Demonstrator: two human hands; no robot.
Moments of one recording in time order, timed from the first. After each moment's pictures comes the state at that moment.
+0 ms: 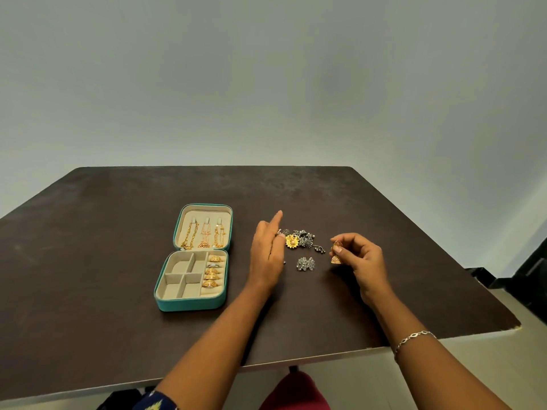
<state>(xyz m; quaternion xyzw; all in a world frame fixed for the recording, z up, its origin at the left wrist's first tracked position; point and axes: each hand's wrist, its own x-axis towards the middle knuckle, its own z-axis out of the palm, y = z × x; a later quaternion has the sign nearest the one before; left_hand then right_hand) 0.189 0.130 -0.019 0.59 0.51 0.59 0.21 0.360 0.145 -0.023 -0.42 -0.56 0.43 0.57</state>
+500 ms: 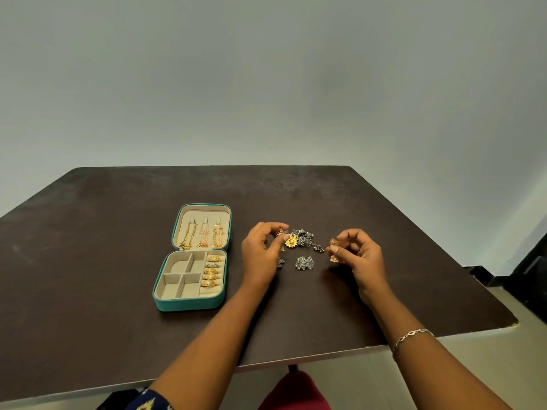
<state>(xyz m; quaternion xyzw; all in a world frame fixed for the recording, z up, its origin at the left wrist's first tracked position) 0.181 0.136 -0.026 0.56 0.51 0.63 0.19 0.358 0.147 -0.024 -0.43 -0.54 0.44 0.58</state>
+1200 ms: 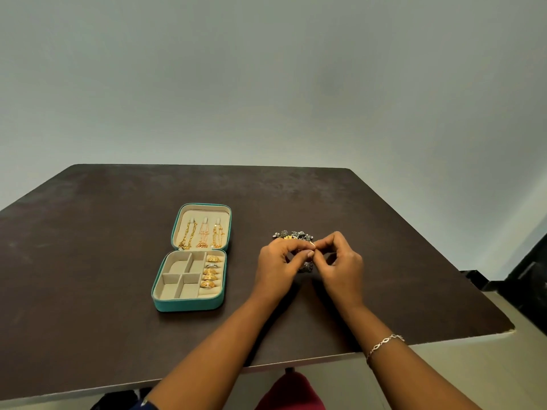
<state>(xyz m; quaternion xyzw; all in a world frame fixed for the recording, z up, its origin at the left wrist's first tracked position) 0.200 0.121 -0.026 0.64 0.46 0.58 0.22 0.324 0.133 -0.030 -0.48 -0.68 0.12 0.54</state>
